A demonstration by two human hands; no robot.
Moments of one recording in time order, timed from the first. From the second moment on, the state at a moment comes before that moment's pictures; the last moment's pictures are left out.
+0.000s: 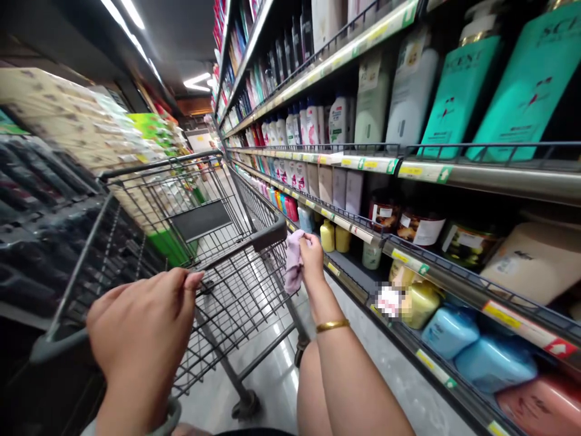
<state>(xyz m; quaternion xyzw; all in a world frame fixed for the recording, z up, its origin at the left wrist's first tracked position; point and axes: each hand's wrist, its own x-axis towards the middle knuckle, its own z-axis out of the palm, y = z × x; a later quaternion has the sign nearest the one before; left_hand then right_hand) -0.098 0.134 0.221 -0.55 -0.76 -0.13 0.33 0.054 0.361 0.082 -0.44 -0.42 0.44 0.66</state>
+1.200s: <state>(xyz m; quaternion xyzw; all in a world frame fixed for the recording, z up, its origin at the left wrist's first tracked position) -0.099 0.116 0.221 -0.61 -0.70 -0.27 0.26 0.062 0.305 0.128 -0.39 -0.43 0.36 0.73</state>
